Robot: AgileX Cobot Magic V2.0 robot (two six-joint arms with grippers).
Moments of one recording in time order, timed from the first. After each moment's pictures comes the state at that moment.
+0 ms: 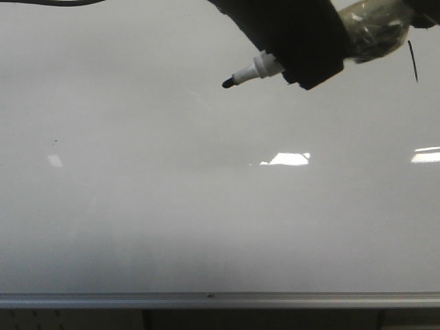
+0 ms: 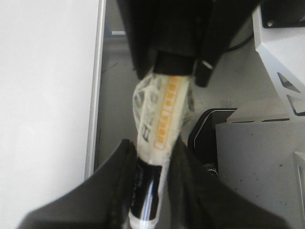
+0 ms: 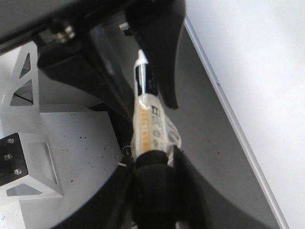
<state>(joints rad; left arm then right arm) -0.89 1.56 -1.41 -0.40 0.99 0.85 0.33 1.13 -1.12 0.54 1.24 -0.84</state>
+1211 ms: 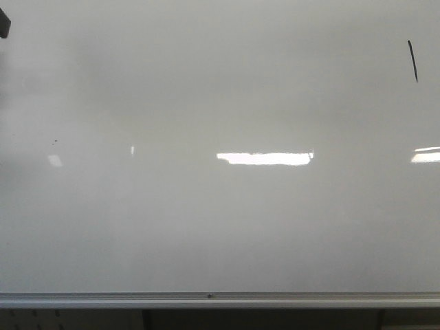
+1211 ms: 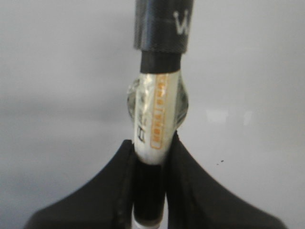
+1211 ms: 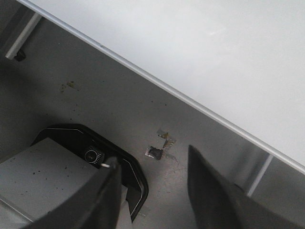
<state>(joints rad) -0.12 1.43 -0.97 0.16 0.36 -0.27 0.22 0.99 -1.12 0.20 1.23 -0.27</state>
